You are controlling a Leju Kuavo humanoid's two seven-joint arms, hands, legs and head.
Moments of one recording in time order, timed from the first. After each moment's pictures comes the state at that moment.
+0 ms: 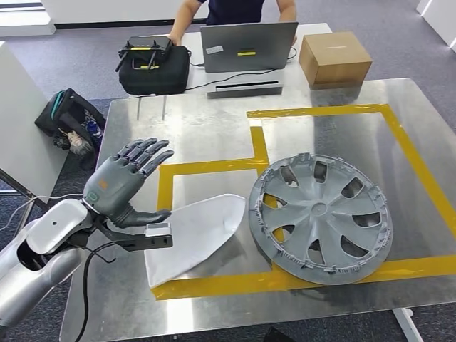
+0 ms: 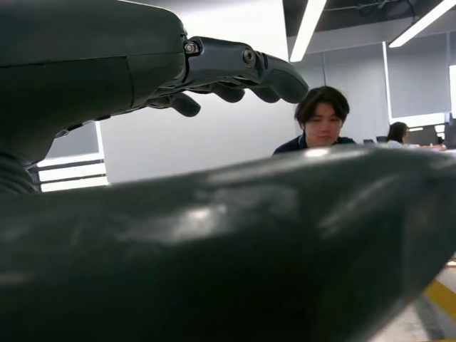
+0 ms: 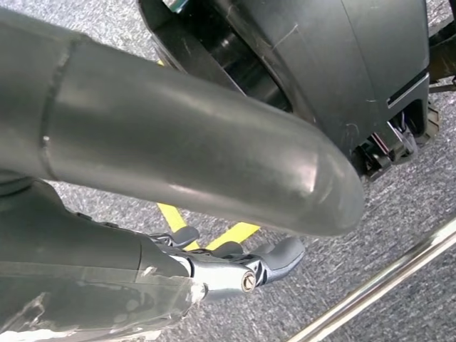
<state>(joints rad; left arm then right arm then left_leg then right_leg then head) -0.52 0.41 -0.83 -1.68 -1.02 0.05 0.04 0.05 -0.33 0.98 -0.91 -0.25 -0.20 0.24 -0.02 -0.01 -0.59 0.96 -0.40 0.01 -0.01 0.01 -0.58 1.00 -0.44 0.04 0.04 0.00</state>
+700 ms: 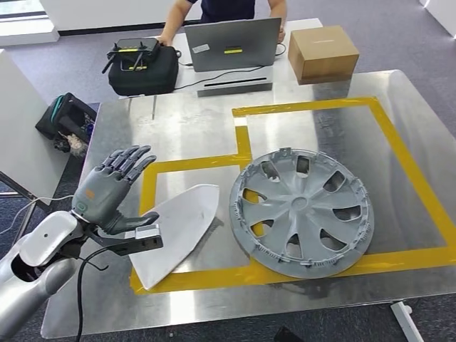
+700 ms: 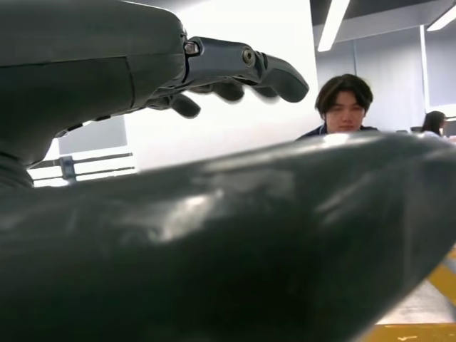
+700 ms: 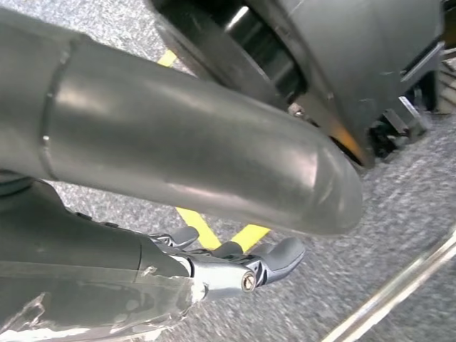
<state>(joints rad) -0.41 0.45 -0.75 -1.68 -1.04 0.11 0.06 0.08 -0.35 0.97 -0.95 -0.28 -0.24 0.26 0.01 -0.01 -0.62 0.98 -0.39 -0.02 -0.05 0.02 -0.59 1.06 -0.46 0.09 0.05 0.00</state>
